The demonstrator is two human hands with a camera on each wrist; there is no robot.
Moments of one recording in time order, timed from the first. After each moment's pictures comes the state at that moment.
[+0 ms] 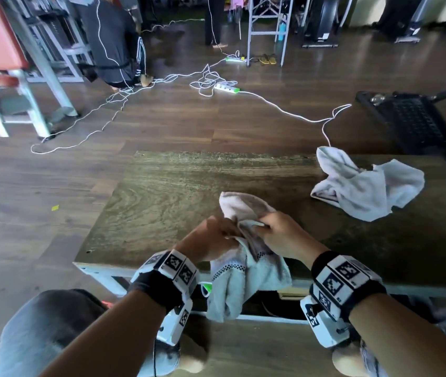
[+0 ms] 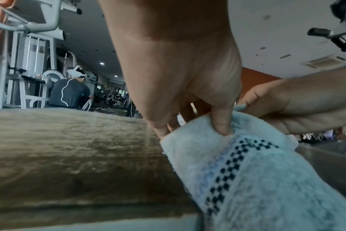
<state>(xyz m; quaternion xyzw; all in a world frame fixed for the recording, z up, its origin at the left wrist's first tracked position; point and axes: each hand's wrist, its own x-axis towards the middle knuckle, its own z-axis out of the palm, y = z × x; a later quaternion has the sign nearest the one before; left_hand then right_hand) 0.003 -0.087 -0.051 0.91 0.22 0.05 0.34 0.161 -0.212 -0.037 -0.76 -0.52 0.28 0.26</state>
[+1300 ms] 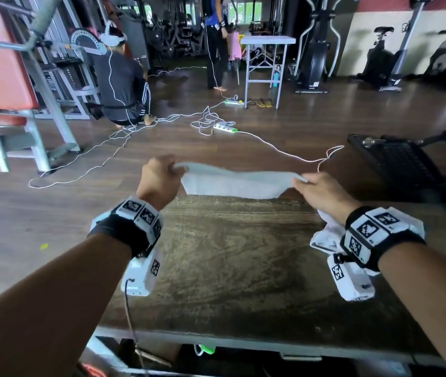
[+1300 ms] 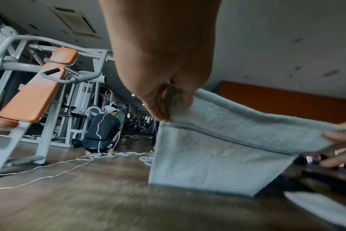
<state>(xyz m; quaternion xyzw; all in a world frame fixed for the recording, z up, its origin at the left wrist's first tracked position) 0.032 0.053 0.081 0.81 0.41 0.35 0.22 0.289 -0.157 0.071 -0.84 -0.40 0.11 0.35</state>
